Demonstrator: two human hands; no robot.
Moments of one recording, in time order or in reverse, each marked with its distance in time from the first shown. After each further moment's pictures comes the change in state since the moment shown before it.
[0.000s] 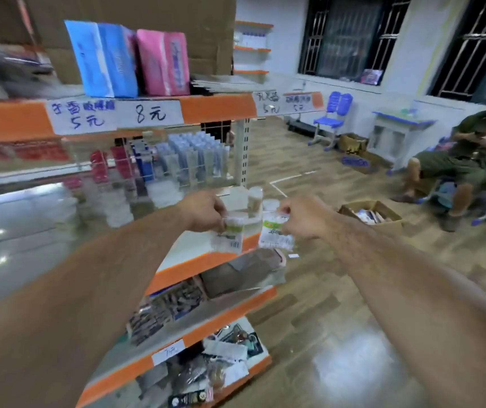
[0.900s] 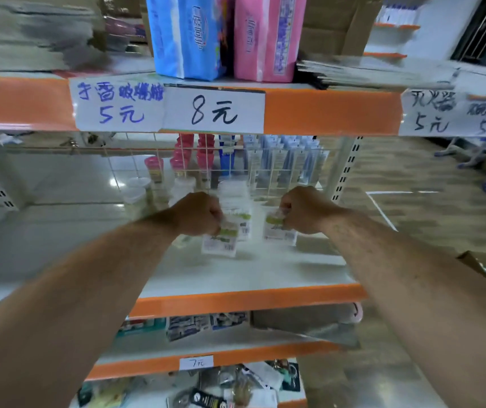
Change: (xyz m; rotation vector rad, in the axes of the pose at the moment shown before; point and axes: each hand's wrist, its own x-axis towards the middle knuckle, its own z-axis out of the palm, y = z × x) left_hand 0.052 -0.151 -0.011 -0.031 0.134 -0.293; right_hand 0.210 -0.079 0.055 -0.001 -0.183 -0.425
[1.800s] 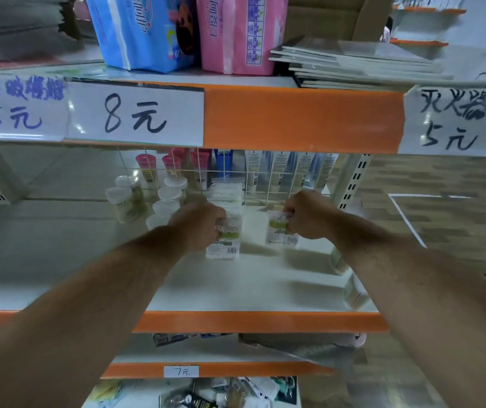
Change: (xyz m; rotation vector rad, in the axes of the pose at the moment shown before) left_hand 0.044 0.011 0.049 0.214 0.214 -0.065; right_hand 0.054 0.057 0.009 -0.009 -0.047 -0.038
